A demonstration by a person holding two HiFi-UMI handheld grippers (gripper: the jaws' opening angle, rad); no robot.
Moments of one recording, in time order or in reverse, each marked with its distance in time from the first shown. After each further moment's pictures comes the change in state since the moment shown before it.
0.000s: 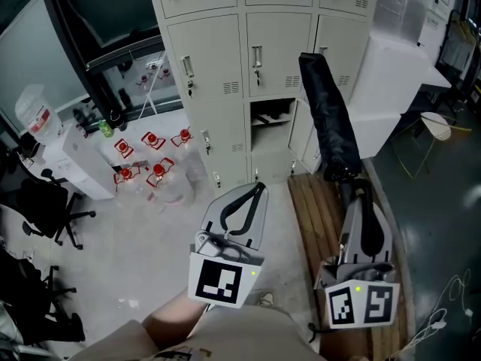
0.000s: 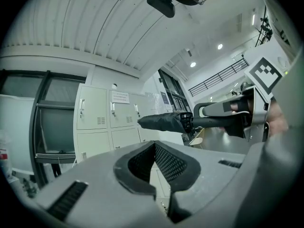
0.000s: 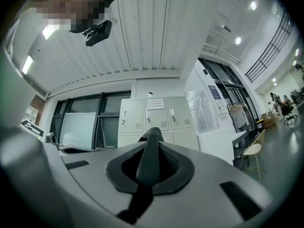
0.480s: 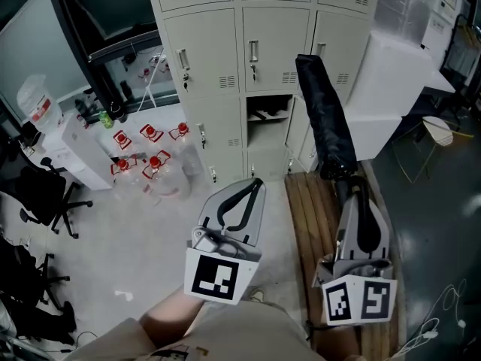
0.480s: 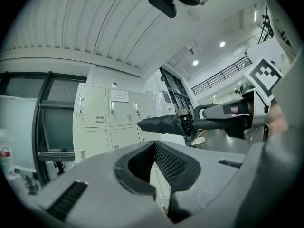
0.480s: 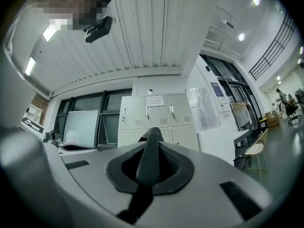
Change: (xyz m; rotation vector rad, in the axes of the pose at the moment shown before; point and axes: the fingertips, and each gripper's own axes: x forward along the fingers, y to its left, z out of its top) left arm 0.020 -0.035 -0.005 -0.011 0.008 0.044; right arm -0.001 -0.041 -0.017 -0.007 0.030 0.044
